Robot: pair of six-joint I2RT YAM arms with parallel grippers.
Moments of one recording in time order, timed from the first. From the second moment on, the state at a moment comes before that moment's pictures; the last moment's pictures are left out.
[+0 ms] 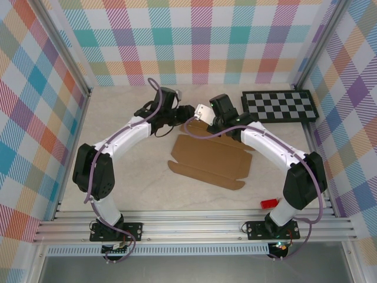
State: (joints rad) left arm -0.52 1.77 1.47 -0.39 0.24 -0.70; right arm 0.61 1.62 1.37 -0.54 0.18 -0.68
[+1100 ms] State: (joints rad) left arm -0.54 1.65 1.50 -0.60 0.17 -0.61; right arm 0.55 1.59 1.37 -0.56 0.11 -0.70
